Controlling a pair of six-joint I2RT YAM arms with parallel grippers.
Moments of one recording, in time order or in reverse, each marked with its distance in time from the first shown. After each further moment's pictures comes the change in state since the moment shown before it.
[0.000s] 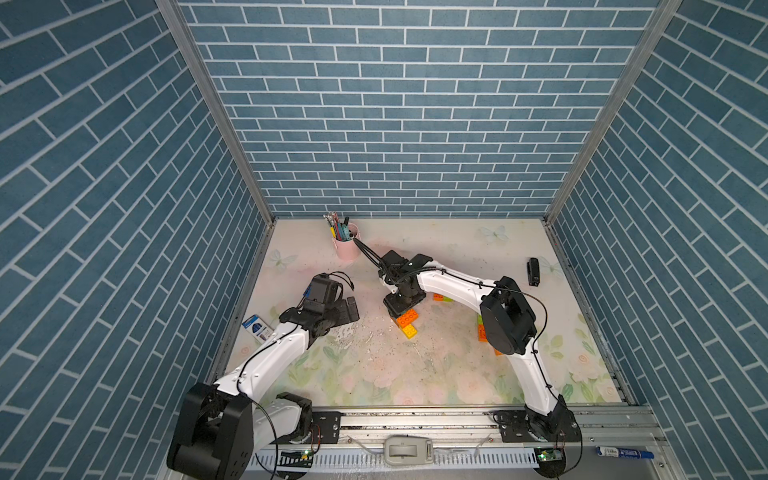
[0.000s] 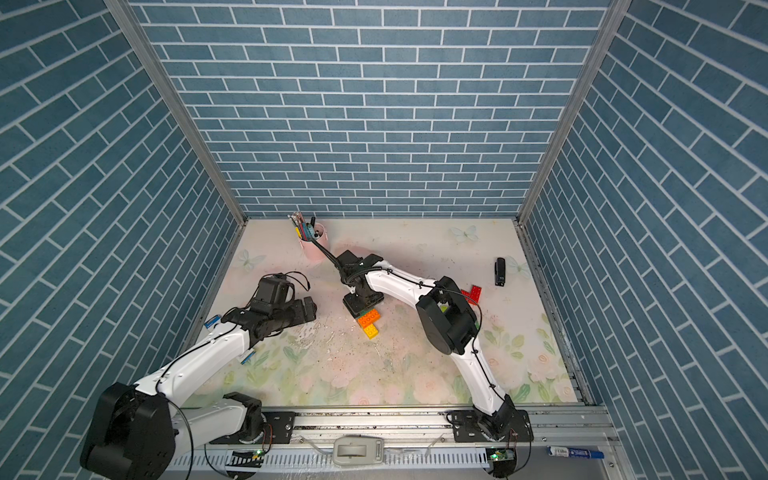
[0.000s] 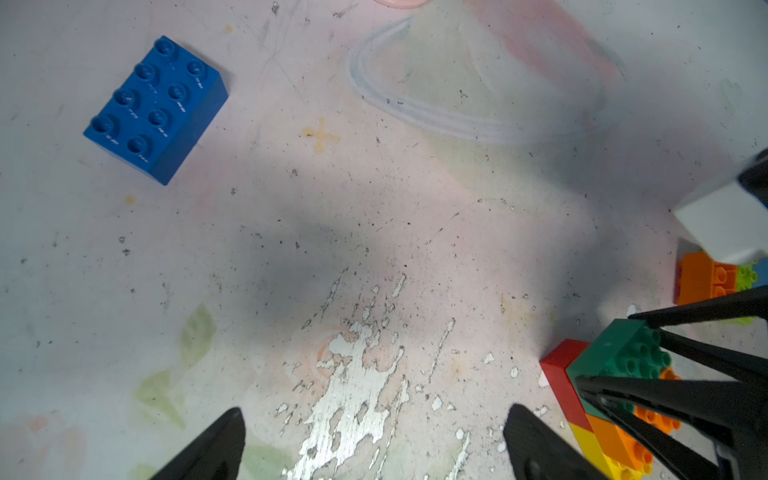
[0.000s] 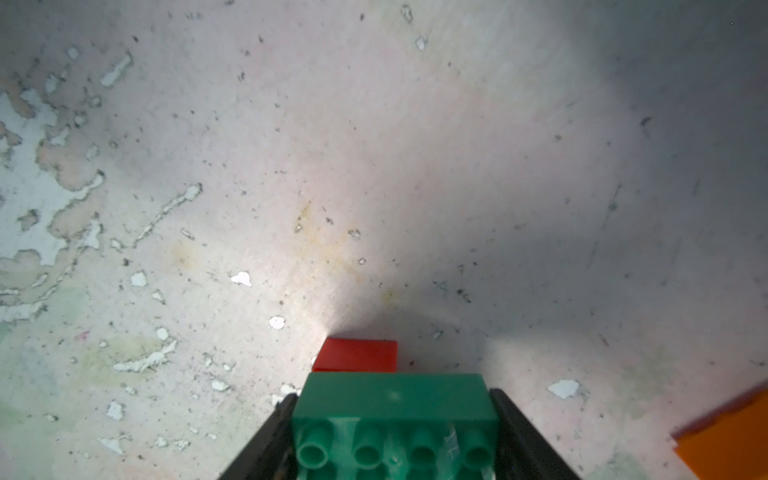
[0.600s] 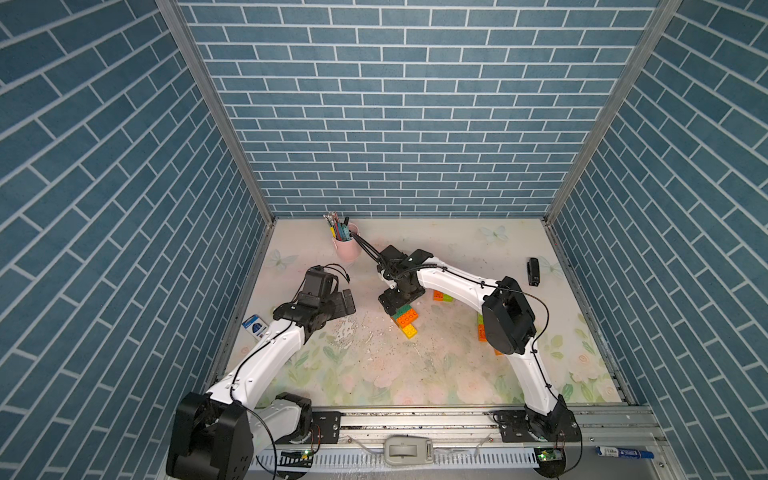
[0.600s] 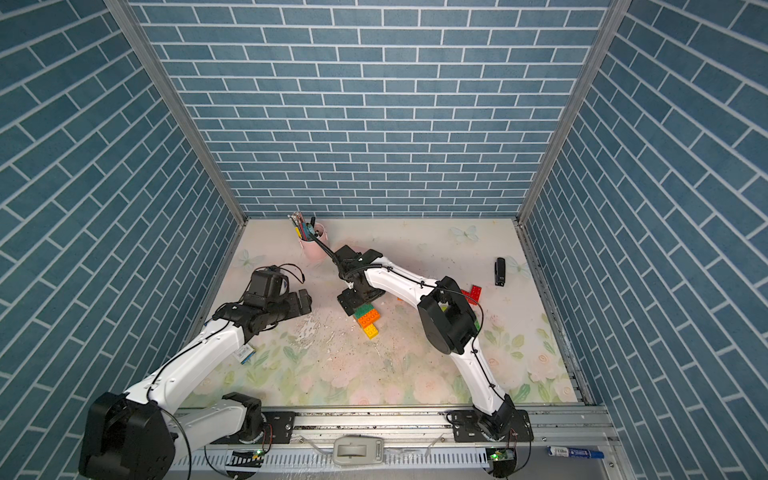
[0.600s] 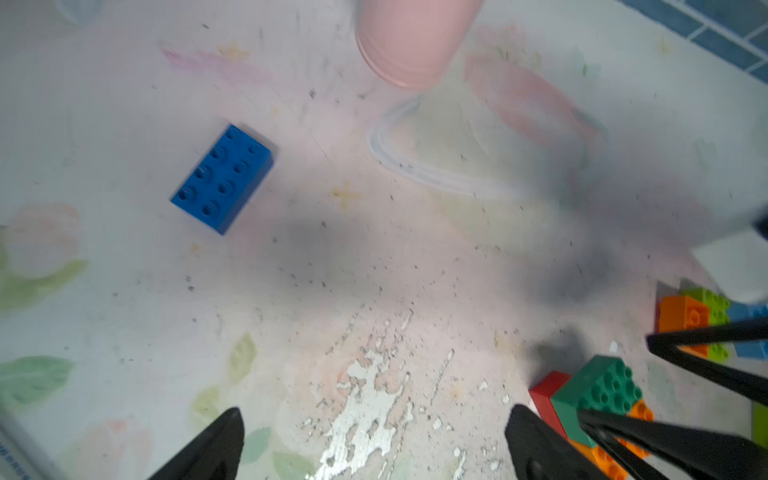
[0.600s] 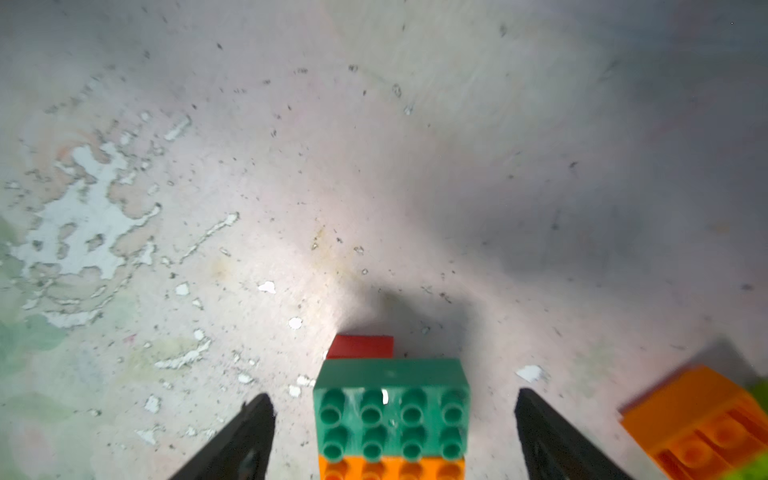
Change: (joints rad) left arm 0.089 -0.011 0.114 -0.082 -0.025 0.028; right arm -0.002 -0.069 0.045 -0.016 0.047 0.014
